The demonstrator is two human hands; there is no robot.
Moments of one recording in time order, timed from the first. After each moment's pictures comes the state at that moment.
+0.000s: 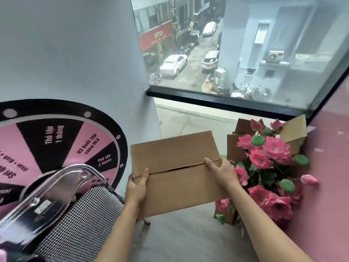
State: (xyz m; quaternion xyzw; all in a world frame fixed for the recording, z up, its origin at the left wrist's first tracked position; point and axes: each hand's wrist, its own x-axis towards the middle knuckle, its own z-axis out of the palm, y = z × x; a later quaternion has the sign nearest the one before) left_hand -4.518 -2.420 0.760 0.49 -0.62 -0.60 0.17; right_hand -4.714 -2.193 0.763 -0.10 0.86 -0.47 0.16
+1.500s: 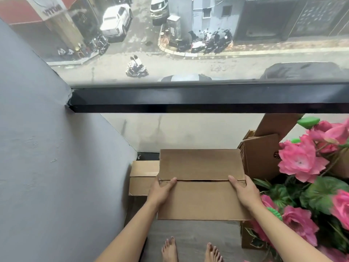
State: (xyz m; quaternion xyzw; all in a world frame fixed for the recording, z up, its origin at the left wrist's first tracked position) left_hand -5.015 -2.658 0.477 0.36 -0.75 -0.53 -0.16; right_hand -5.072 -2.354 0.456 0.22 0.84 -0.46 0.21
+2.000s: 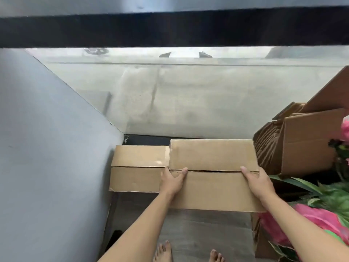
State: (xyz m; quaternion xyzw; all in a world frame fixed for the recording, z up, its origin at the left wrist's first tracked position) left_hand -5.087 -2.646 0.229 0.39 -0.76 -0.47 -0.20; right_hand -5.142 -2.353 0.211 0.28 0.84 -0.42 0.22
